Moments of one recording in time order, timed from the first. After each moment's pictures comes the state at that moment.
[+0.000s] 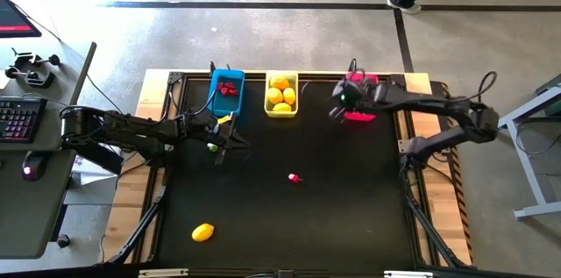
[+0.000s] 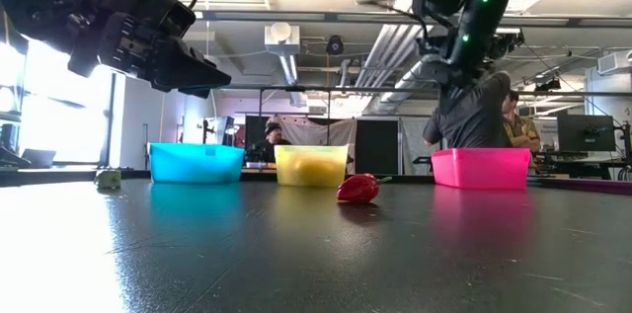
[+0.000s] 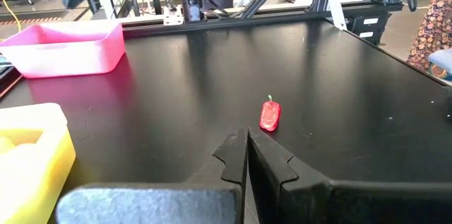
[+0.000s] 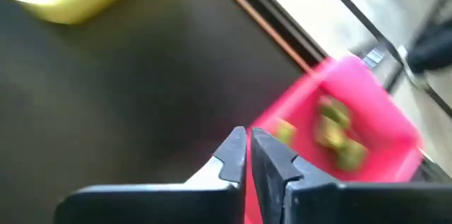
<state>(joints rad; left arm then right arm) 0.27 1.16 0.24 0.63 0.43 0.18 -0.41 1.34 0.97 -0.73 0.46 0.23</state>
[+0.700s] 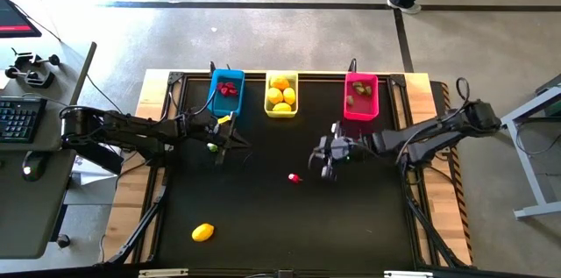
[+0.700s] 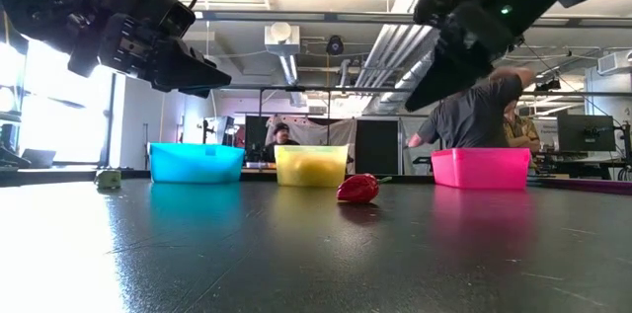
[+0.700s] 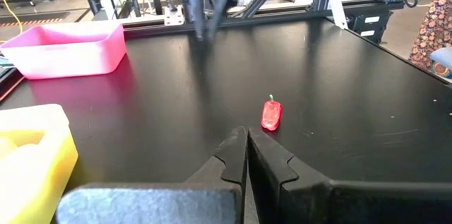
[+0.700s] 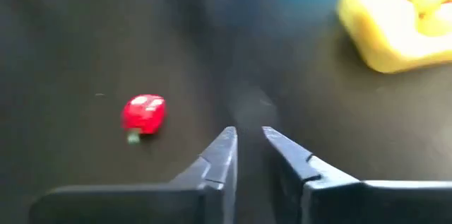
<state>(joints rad) 0.27 1.16 0.24 0.63 0.43 0.19 0.15 1.34 0.71 -0.15 0.31 0.23</state>
